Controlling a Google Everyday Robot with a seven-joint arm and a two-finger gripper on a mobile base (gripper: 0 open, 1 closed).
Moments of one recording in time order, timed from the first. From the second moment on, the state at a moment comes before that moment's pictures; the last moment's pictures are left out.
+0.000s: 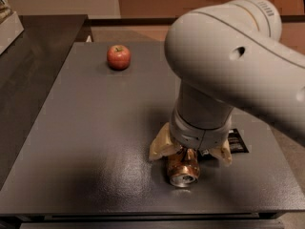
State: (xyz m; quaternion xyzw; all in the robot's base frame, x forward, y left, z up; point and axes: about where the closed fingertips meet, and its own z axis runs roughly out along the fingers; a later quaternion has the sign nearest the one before) arm 0.360 -0.079 0.845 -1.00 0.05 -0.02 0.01
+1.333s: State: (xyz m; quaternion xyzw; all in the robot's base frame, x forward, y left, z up) arm 0.393 -0.028 0.868 -0.99 0.13 -0.03 0.03
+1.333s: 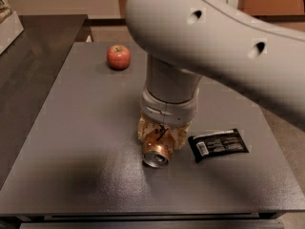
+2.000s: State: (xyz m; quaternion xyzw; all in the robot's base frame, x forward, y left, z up) arm 0.438 0.021 0.900 -0.95 0.29 0.03 0.13
